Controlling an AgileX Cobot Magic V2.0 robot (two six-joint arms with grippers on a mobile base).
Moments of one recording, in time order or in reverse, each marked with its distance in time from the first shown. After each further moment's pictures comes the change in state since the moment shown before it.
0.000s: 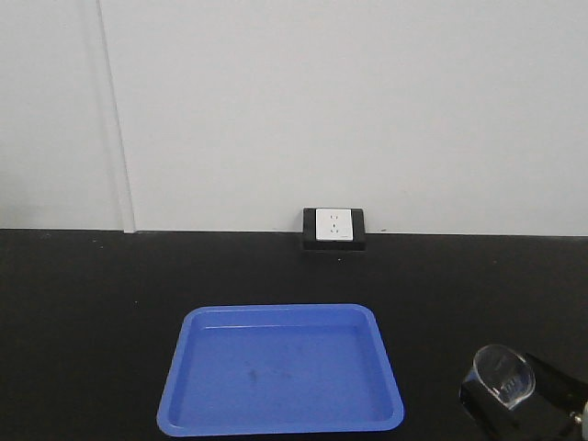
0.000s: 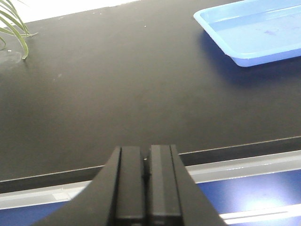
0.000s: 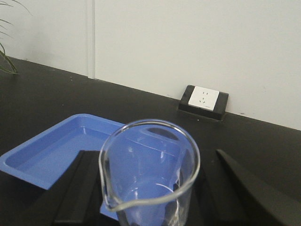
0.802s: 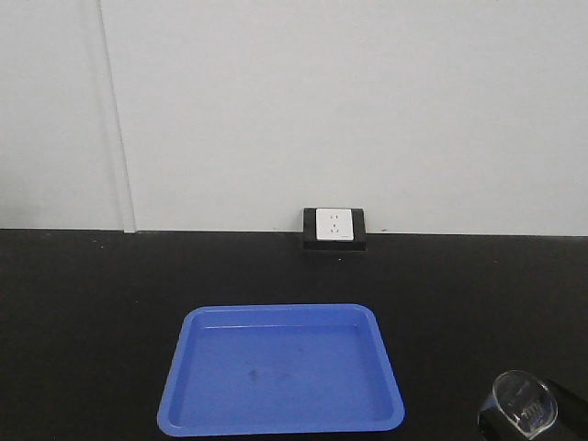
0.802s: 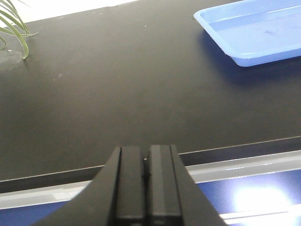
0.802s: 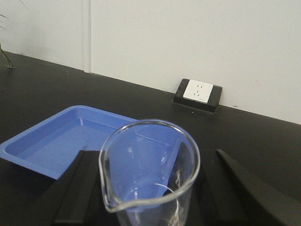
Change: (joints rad) left arm 0.000 0.000 0.000 0.000 0.000 0.000; right arm 0.000 -0.100 0.058 0.000 0.054 0.000
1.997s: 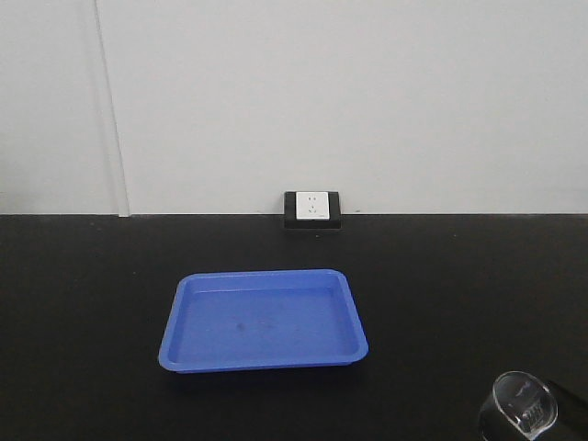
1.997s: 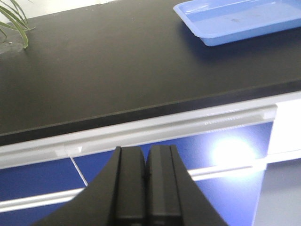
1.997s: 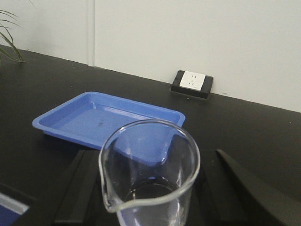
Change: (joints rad) left arm 0.000 0.000 0.000 0.000 0.000 0.000; right arm 0.000 0.000 0.000 0.000 0.004 0.000
